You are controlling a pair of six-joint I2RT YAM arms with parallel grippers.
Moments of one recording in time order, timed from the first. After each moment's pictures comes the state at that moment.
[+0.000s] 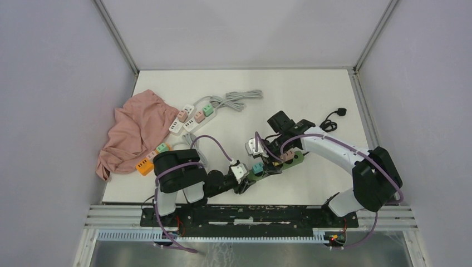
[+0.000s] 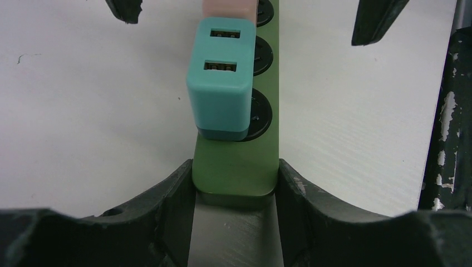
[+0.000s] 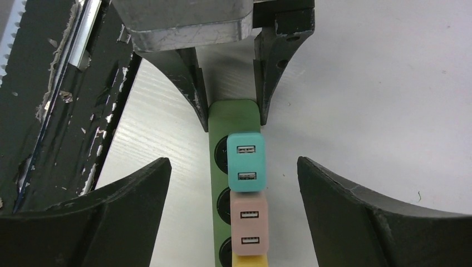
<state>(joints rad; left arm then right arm) -1.12 1.92 0.19 1.52 -0.02 -0.01 0.64 1.48 1.01 -0.76 -0.81 -1.13</state>
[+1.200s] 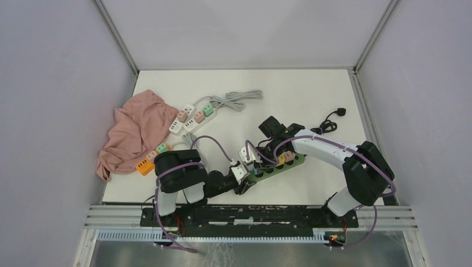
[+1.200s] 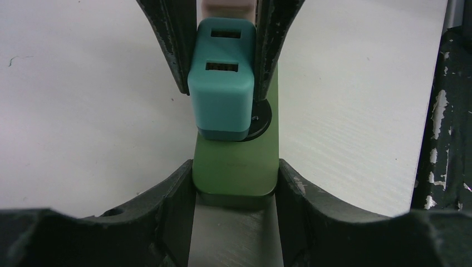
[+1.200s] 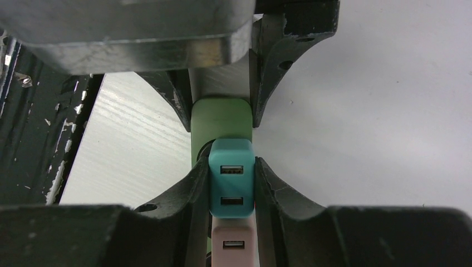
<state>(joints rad) -1.12 1.93 0.19 1.53 -0.01 -0.01 0.74 1.56 1.00 -0.68 -0.67 -1.13</state>
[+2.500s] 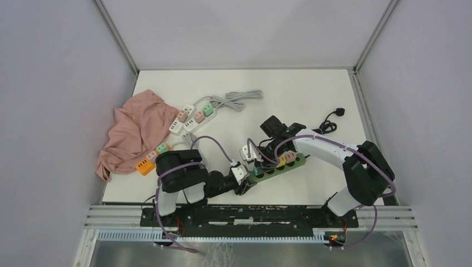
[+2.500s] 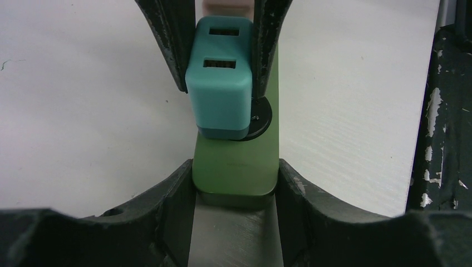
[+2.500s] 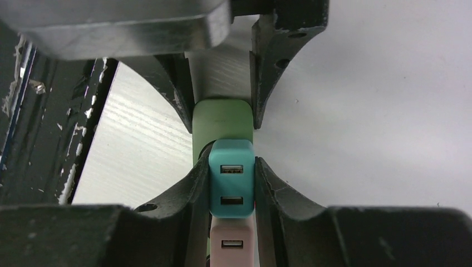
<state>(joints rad) -1.12 1.95 0.19 1.55 0.00 -0.01 0.71 1.55 0.99 -0.67 -0.70 -1.07</state>
